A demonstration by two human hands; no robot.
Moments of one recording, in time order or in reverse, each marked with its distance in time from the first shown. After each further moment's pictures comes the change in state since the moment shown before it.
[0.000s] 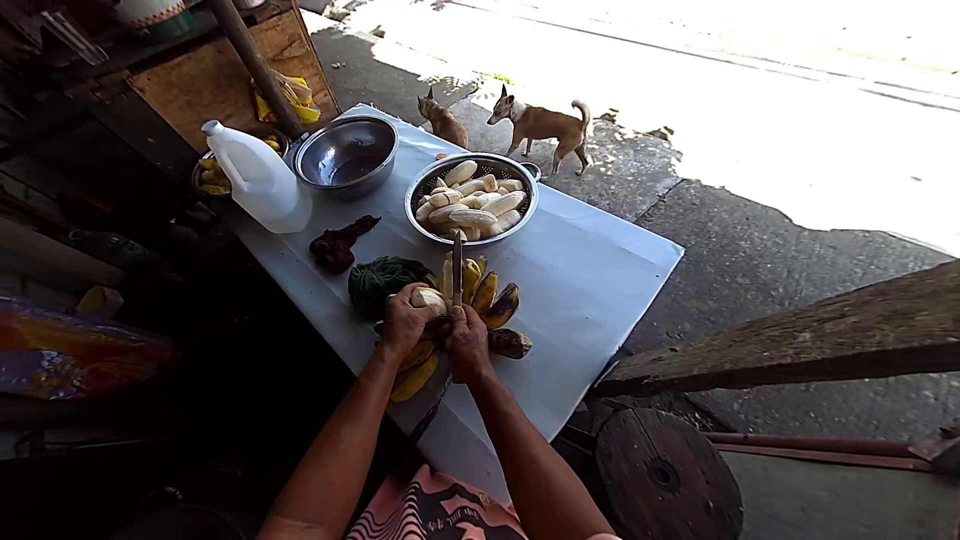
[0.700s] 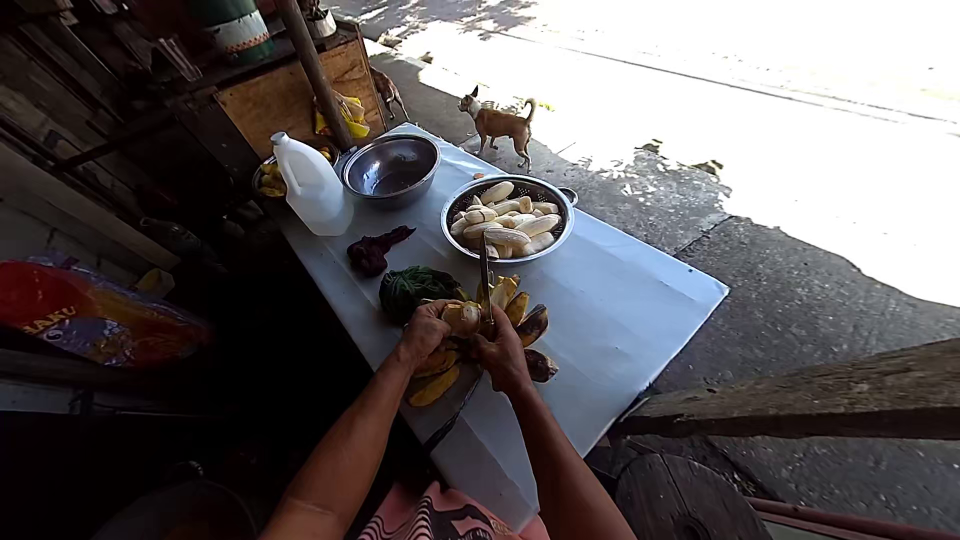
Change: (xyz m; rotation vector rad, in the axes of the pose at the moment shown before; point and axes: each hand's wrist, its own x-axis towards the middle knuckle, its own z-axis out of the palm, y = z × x) left_hand -0.001 0.005 -0.019 -0.177 -0.217 -0.130; right_hand 0.007 -0.015 -0.029 -0.308 -0.200 -0.236
